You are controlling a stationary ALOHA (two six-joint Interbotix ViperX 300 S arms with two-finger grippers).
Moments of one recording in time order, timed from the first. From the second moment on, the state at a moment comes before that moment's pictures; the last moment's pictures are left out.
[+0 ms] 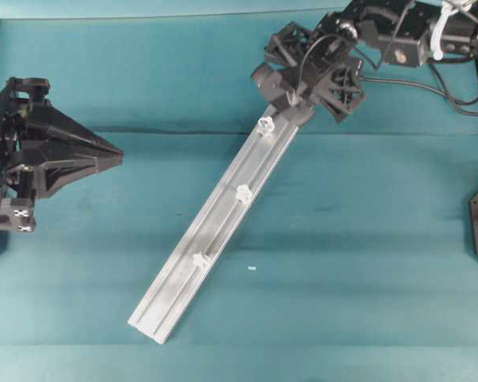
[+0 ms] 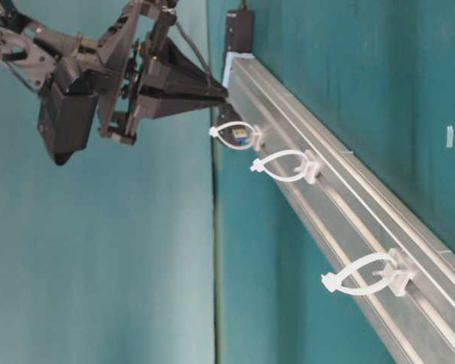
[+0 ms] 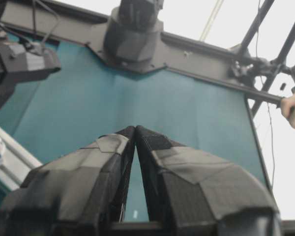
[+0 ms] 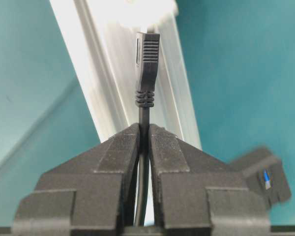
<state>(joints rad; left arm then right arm) 0.02 -0.76 0.86 0.02 -0.03 -0.27 -0.53 0.21 0.32 0.17 0.81 -1.43</state>
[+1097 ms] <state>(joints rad) 0.10 -0.61 0.84 0.02 -0.06 -0.29 -0.45 0.22 0.32 0.22 0.72 -1.43</state>
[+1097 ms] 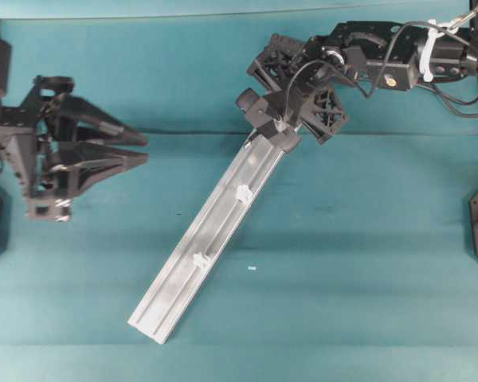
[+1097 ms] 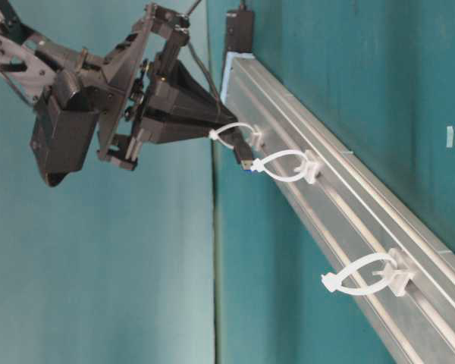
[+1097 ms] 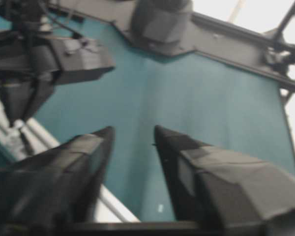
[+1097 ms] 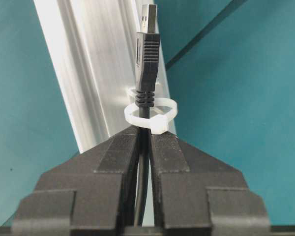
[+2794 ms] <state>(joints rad) 0.29 0.32 0.53 0.02 -0.25 -0.34 -0.45 0.22 0.32 0.22 0.72 -1.43</state>
